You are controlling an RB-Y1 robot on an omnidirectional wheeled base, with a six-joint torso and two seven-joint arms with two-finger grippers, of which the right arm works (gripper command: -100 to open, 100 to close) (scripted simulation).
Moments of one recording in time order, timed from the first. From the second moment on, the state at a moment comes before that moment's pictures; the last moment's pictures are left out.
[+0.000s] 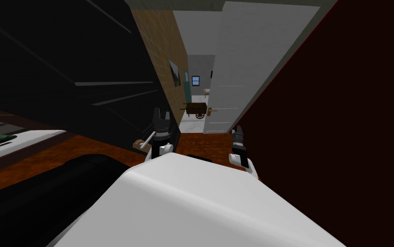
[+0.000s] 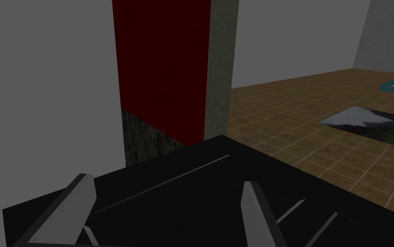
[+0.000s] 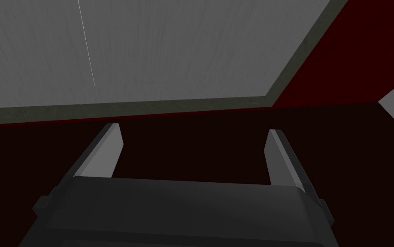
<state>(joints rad) 0.27 -0.12 -0.05 -1.79 0.01 -0.39 -0.04</state>
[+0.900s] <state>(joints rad) 0.15 -0.17 -0.04 -1.58 0.00 -0.37 -0.10</state>
